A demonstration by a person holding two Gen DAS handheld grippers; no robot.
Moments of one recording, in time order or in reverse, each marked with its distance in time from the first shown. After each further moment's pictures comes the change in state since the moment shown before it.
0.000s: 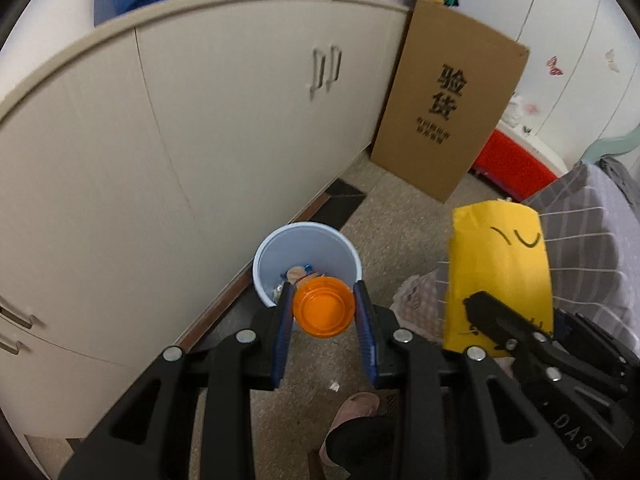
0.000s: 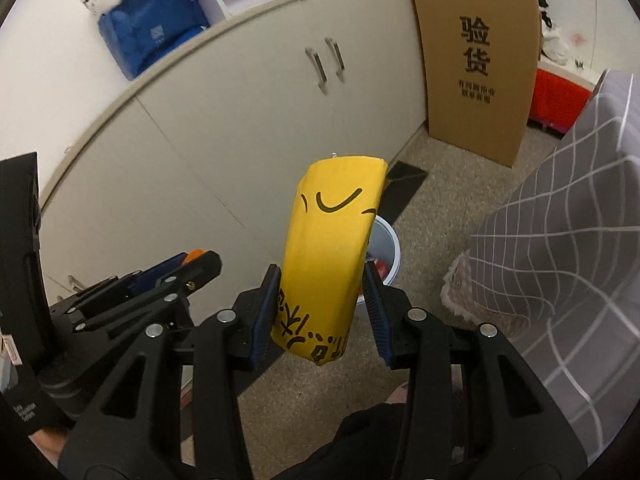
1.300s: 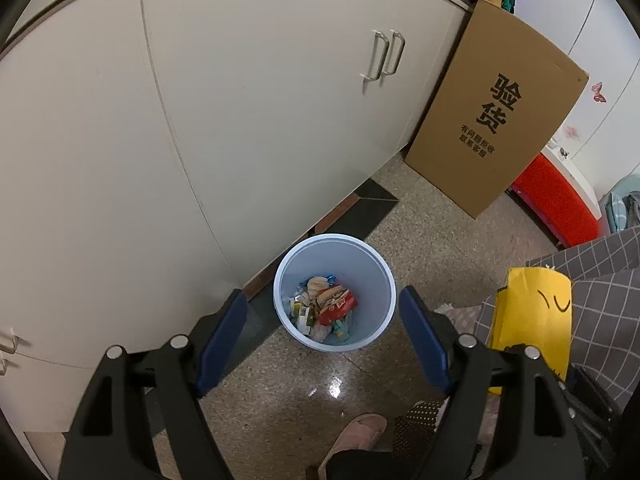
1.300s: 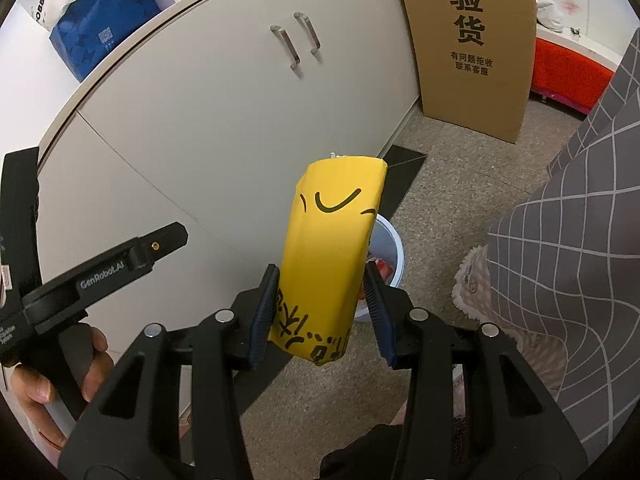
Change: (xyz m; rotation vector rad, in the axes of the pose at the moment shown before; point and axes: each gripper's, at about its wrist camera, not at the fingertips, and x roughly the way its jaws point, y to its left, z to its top) left arm 0.082 0.048 0.057 -0.112 0.047 0.044; right arm 0.079 -0.028 0.021 0.087 0.043 0.000
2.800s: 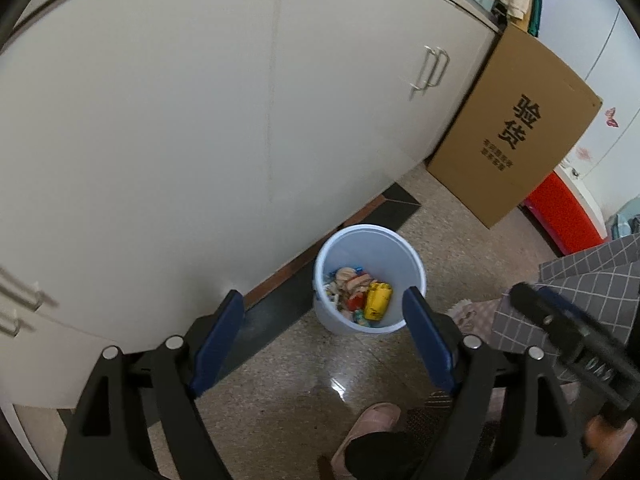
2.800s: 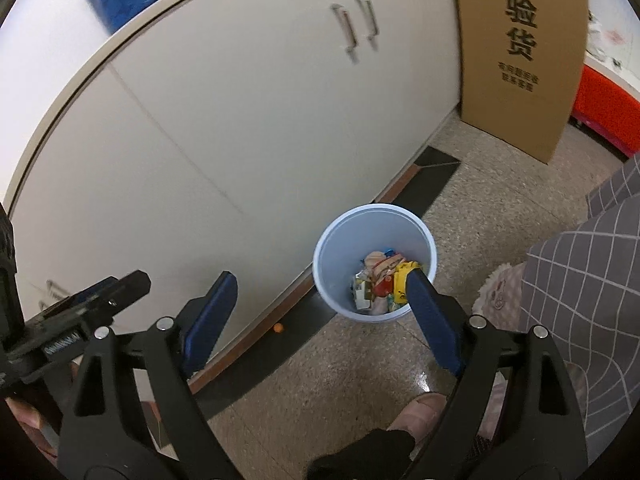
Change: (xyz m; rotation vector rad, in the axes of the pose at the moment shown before) left arm -0.034 0.080 -0.038 -0.088 -0.024 0.037; right arm 0.020 0.047 -0.002 -0.148 0.052 0.064
